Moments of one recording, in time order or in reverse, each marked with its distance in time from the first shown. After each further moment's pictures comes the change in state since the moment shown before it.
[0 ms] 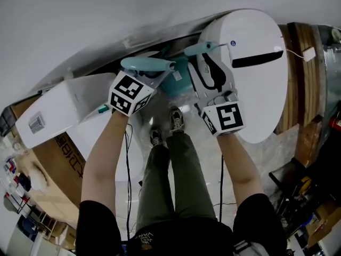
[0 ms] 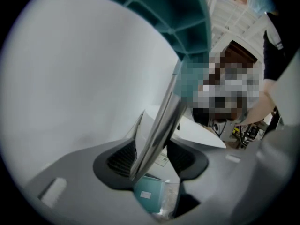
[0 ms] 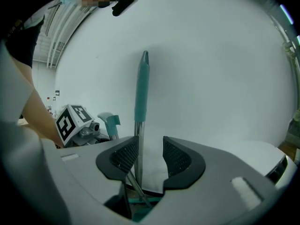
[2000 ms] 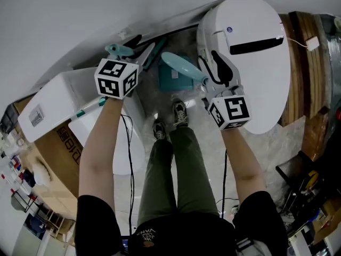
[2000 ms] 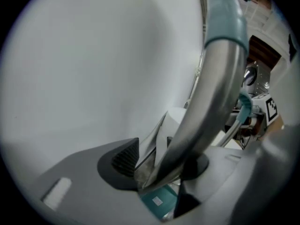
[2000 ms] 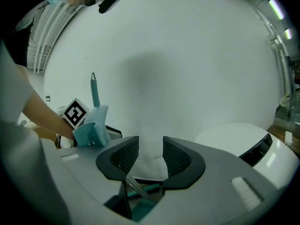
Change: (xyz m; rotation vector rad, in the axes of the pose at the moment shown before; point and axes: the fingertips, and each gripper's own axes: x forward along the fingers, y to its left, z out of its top) left arm -0.021 0.054 0.004 -0.106 0.004 0.248; right arm -0.044 -0.031 -0.040 0.119 0.054 -0.095
